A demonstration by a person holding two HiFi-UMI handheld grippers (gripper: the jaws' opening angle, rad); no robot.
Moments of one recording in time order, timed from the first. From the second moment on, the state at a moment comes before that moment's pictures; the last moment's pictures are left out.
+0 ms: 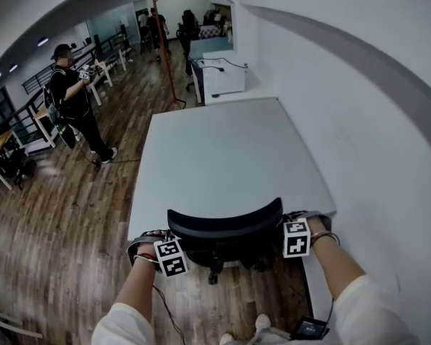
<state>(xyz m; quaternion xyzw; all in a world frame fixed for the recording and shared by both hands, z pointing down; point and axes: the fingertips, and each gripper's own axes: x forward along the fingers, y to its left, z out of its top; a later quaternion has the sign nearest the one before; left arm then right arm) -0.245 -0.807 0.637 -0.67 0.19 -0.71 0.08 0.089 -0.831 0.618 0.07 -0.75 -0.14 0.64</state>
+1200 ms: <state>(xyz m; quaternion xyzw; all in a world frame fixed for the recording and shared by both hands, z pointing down) -0.209 -0.751 0.542 -0.79 0.54 -0.25 -0.09 0.087 -0.776 0.490 0.42 -0.89 0.07 0.15</state>
